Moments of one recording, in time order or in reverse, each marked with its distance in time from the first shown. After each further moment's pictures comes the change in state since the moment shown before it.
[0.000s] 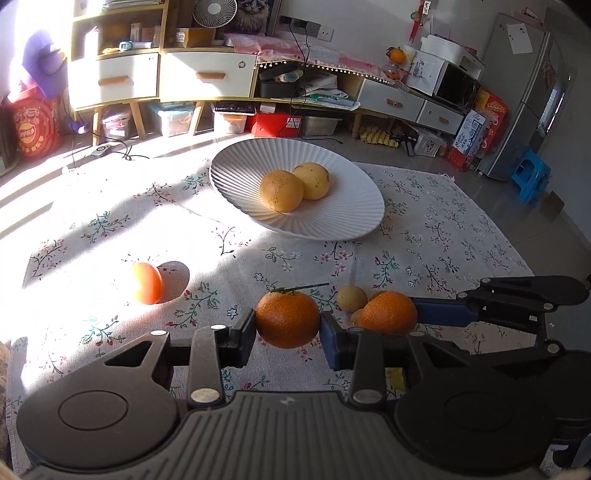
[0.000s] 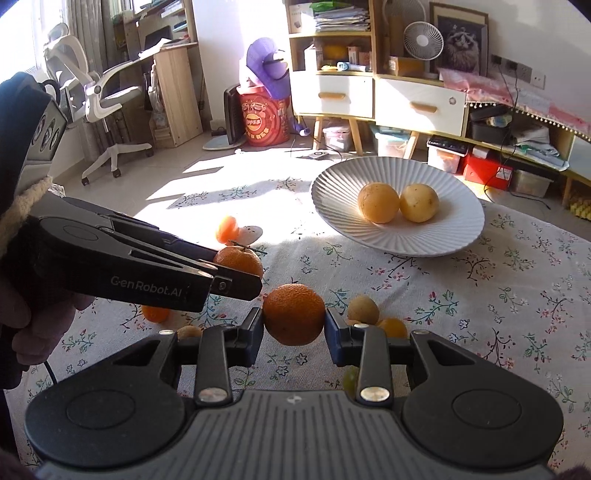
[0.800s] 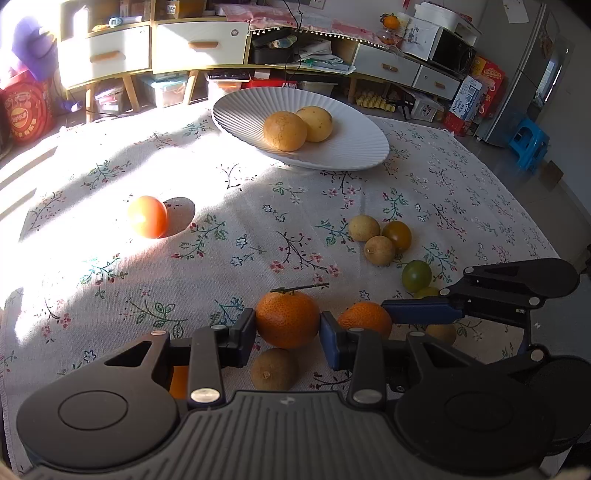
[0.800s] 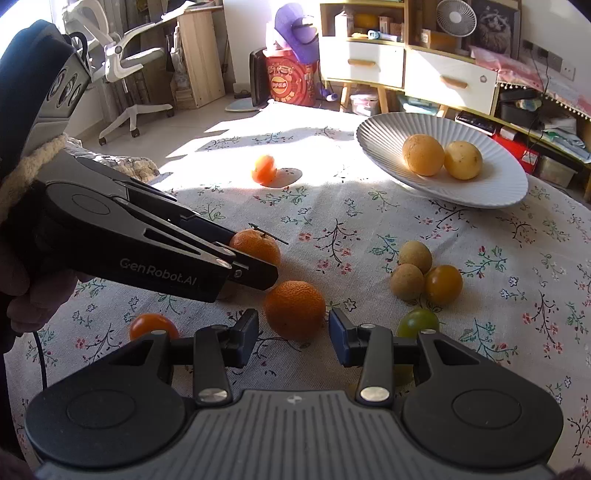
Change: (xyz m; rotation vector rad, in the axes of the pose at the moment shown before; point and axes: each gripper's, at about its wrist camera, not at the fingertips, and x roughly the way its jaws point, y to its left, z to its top) left arm 0.005 0.011 -0.037 0.045 0.109 -0.006; right arm 0.022 0.028 -0.029 -0.069 0.110 0.048
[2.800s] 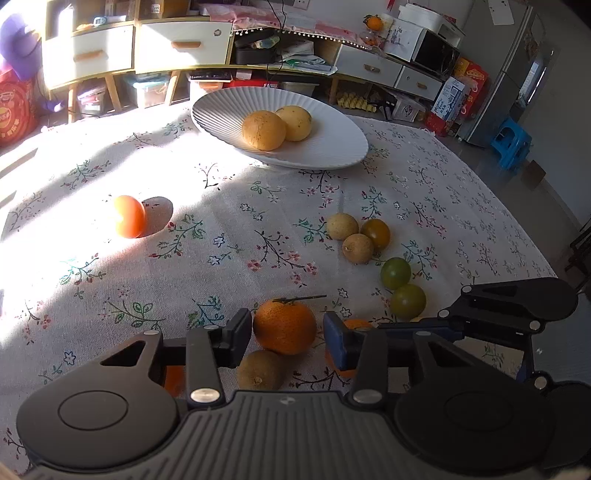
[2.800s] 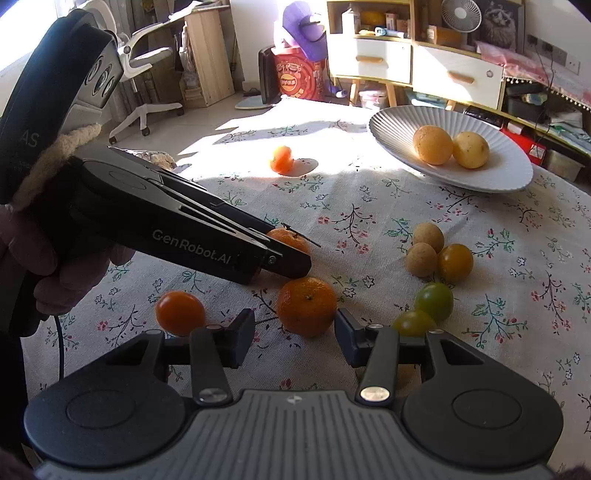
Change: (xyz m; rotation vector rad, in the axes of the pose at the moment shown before) left arm 0.001 -0.002 -0.002 0.009 -0.004 -0.068; right arm -0.010 0.009 -0.010 0.004 0.007 0.029
